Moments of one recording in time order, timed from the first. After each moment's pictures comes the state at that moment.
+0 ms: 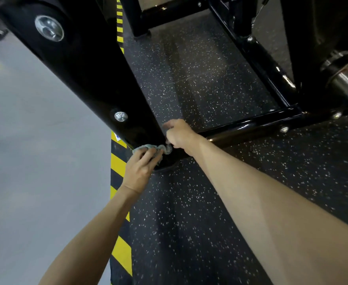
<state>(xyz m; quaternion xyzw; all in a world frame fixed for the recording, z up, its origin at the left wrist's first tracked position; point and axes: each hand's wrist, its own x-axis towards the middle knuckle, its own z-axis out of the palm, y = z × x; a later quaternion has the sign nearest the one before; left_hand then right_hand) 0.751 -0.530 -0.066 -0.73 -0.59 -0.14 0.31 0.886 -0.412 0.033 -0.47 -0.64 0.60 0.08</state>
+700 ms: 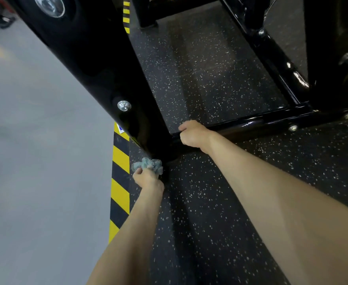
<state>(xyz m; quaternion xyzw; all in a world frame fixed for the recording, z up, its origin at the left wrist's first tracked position) 0.802 -0.515 -0.114 0.22 -0.70 -0.64 -0.23 0.908 -0.407 0.025 -0.47 -0.71 0.52 -0.03</state>
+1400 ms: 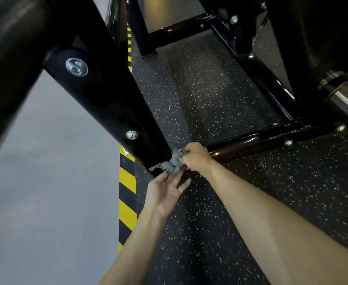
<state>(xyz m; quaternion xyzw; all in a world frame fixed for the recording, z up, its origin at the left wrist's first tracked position) 0.827 -0.522 -0.023 0.11 -0.44 -0.68 -0.58 0.902 -0.413 0.003 -0.51 -0.66 0.54 0.05</state>
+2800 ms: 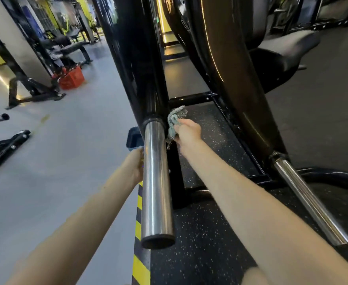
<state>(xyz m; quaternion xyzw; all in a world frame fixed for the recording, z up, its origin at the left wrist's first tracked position) 0.793 -0.570 0.289 -0.05 -0.65 -0.59 -0.47 0.882 -0.463 0.297 -0.42 -0.36 0.73 0.40</state>
